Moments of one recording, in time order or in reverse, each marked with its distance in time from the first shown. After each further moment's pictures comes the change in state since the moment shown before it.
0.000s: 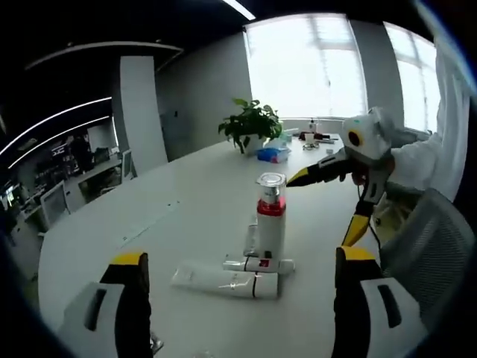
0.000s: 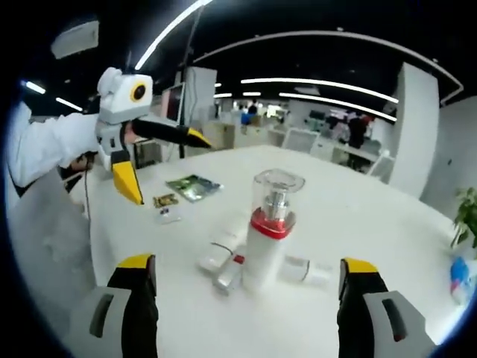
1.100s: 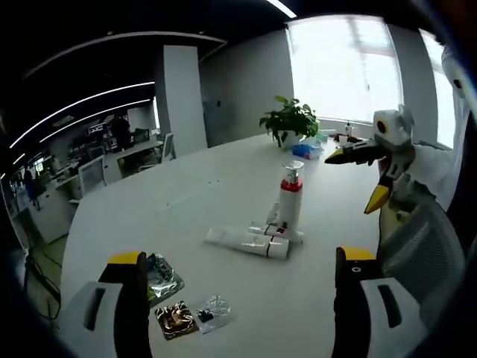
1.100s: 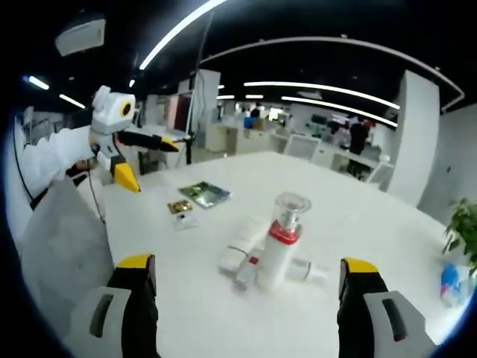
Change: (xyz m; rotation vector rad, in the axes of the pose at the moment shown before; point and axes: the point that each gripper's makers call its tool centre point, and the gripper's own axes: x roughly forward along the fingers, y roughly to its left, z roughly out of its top) left arm -0.093 0.012 -0.028 -0.119 0.045 0.232; right arm -0.045 0.026 0.025 -0.019 -0.027 0.002
